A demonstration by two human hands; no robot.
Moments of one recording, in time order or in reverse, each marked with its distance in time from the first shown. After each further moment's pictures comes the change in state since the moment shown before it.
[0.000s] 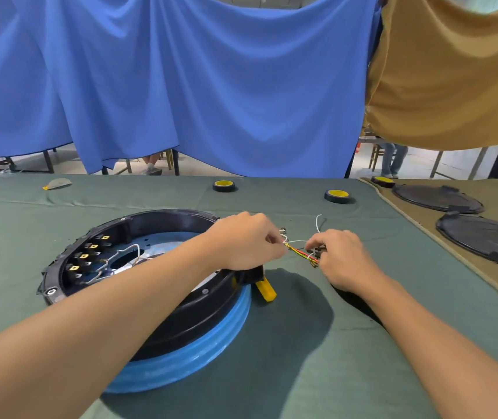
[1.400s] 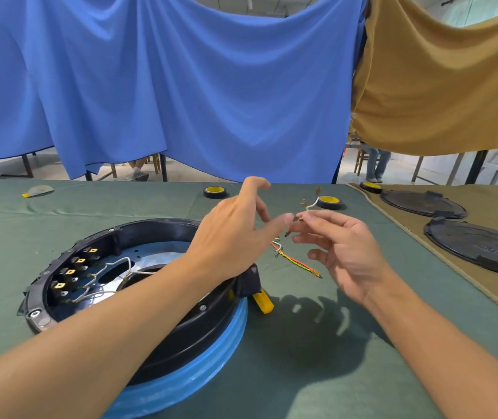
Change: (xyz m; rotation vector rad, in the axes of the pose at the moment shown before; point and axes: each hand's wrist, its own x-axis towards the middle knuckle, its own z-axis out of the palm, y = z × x) left_hand -0.006 -0.002 0.001 -0.335 0.559 0.122; right_hand -0.022 -0.040 -0.039 1.379 0.053 0.148
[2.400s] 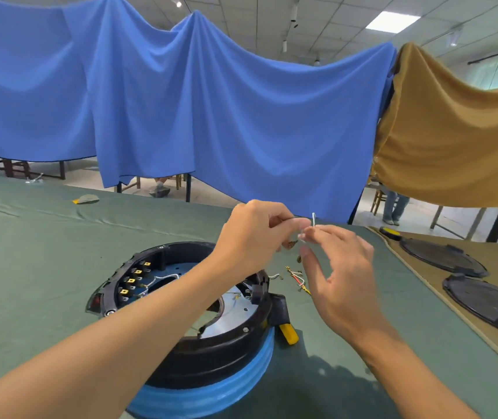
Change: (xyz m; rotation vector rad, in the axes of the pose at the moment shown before) left_hand 0.007 0.013 -0.051 -0.287 0.109 -0.107; right_hand -0.023 -0.014 0.052 -1.063 0.173 -0.942
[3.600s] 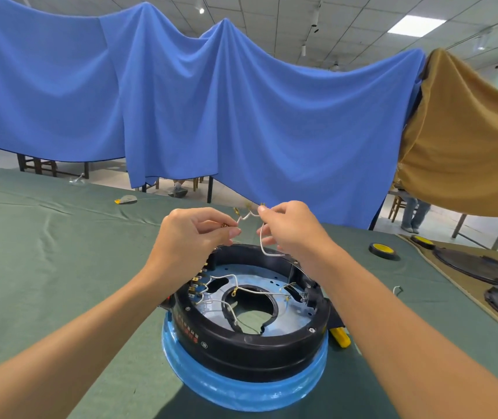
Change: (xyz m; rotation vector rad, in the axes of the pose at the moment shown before) left_hand -0.055 -0.066 -0.126 -0.087 0.210 -0.076; right_hand 0.081 -0.110 0.069 0.412 -0.535 0.616
